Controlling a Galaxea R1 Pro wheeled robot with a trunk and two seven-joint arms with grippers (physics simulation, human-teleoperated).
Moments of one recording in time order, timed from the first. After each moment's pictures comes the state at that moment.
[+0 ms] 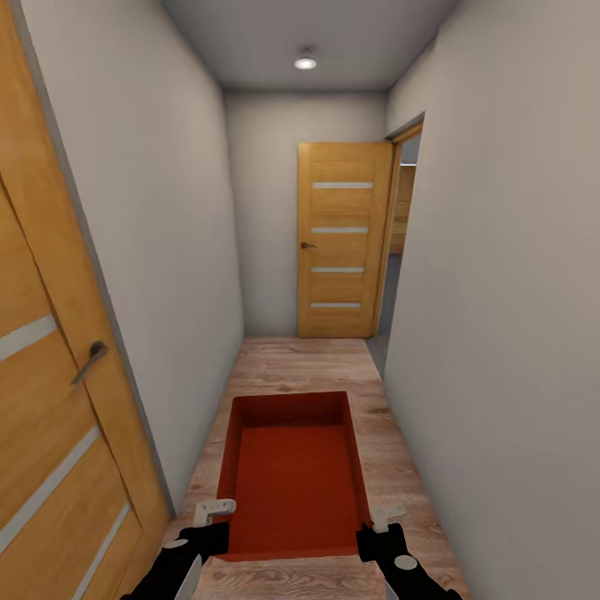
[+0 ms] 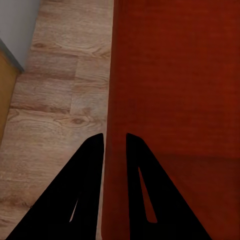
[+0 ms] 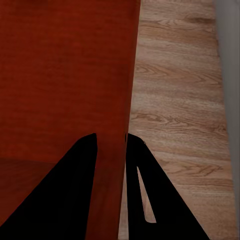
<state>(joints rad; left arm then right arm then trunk) -0.35 -0.08 0.03 -0.67 0.05 0.27 0.06 -0.45 0.08 0.19 -0.35 -0.01 -0.07 -0.09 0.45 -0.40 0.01</state>
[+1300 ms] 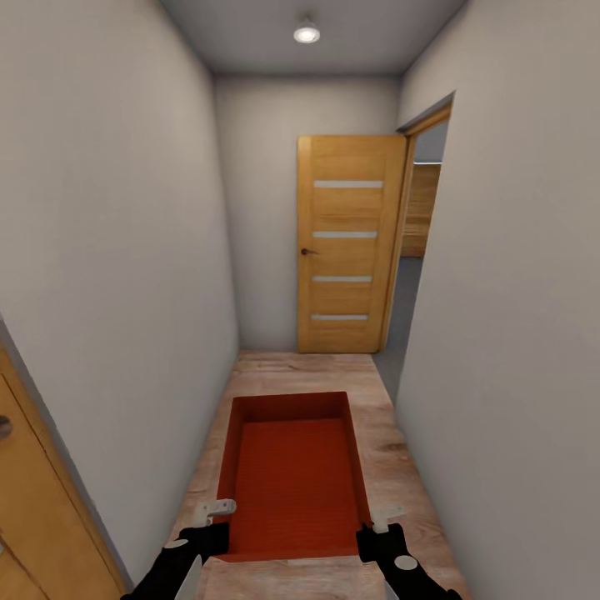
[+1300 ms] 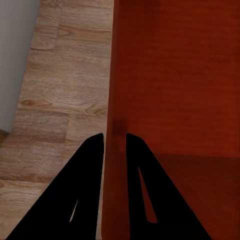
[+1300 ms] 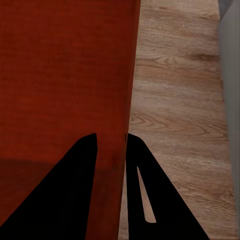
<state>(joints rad) -0.35 -0.08 0.03 -0.66 0.05 0.27 0.06 -0.45 0.08 0.19 -0.35 -0.01 -0.07 -0.09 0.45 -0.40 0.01</state>
